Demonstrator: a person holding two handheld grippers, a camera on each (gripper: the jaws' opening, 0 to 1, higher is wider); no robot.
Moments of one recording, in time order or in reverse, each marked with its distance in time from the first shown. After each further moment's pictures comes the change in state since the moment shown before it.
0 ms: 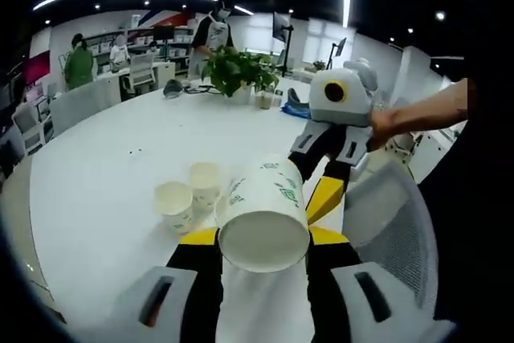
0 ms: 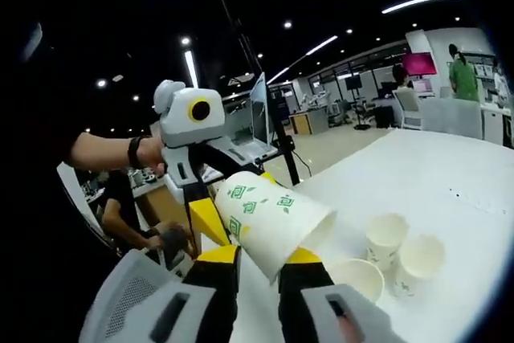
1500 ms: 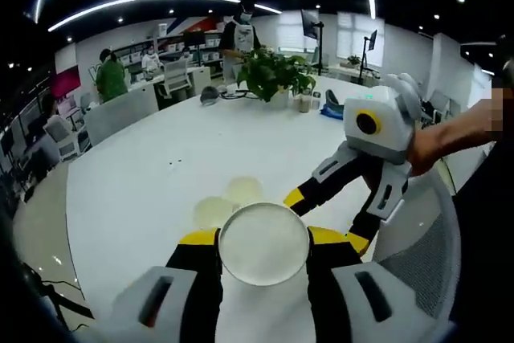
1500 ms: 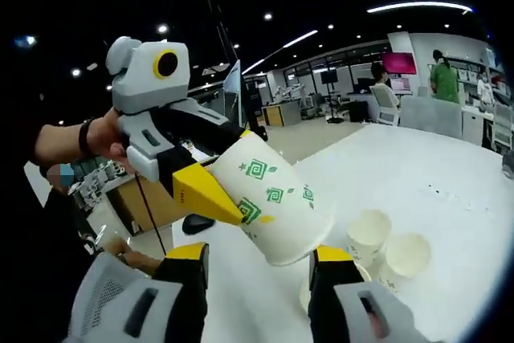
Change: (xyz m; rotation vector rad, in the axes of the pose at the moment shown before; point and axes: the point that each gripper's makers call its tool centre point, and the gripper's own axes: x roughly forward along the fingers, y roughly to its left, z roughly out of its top) left arm -0.002 0.042 0.024 0.028 0.000 0.233; right arm 0.014 -0.013 -0.001 0.006 0.046 -0.172
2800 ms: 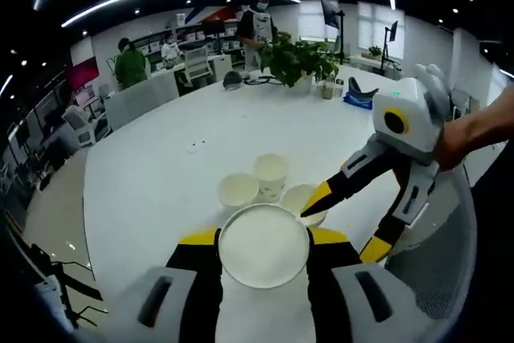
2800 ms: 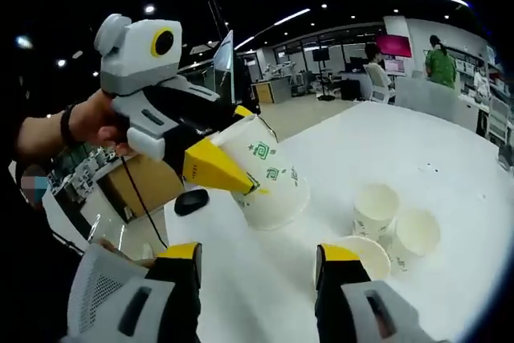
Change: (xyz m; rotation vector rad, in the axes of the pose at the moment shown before) left arm -0.009 0.028 -0.024 -0.025 0.044 0.113; right arm 0.025 0.002 -0.027 0.025 0.119 -0.053
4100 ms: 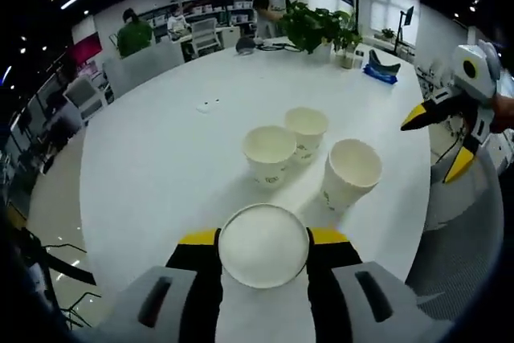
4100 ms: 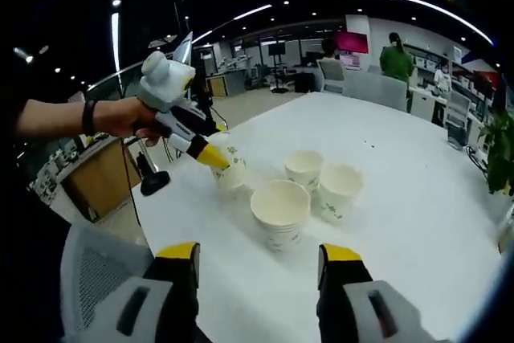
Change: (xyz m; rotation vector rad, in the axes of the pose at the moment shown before) left arm 0.040 0.039 -0.066 -0.036 0.151 0.051; right arm -0.084 -0.032 -0.046 0.040 0.057 -0.241
